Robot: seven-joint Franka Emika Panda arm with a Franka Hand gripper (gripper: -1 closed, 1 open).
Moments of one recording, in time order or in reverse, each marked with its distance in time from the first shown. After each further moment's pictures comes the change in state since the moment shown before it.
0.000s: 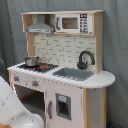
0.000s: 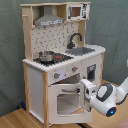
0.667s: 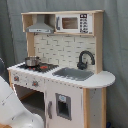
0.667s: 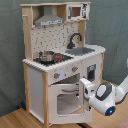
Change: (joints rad) arm -0.004 0.000 -0.001 0.022 0.000 -0.004 -0.049
